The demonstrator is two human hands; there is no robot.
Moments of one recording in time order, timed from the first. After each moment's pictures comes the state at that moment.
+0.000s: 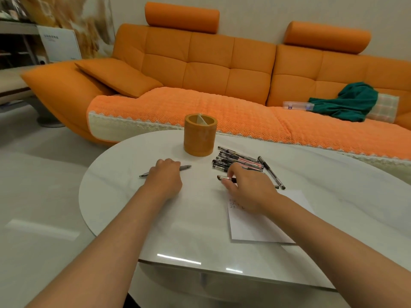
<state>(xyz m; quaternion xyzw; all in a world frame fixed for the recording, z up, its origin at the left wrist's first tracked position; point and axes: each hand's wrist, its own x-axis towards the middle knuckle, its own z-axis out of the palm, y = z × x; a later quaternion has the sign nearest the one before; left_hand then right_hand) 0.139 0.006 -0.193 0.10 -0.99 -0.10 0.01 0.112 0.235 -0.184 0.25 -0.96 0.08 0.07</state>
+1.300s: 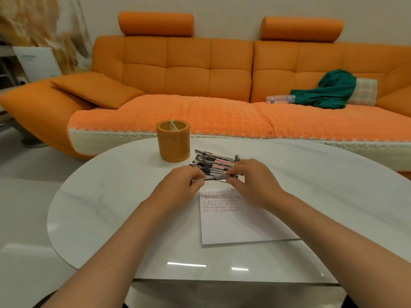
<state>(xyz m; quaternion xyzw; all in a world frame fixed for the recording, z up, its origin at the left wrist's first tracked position) 0.138 0.094 -0.177 -0.07 -0.95 -0.29 0.09 0.095 0.307 -0.175 0.25 -0.94 0.21 0.13</state>
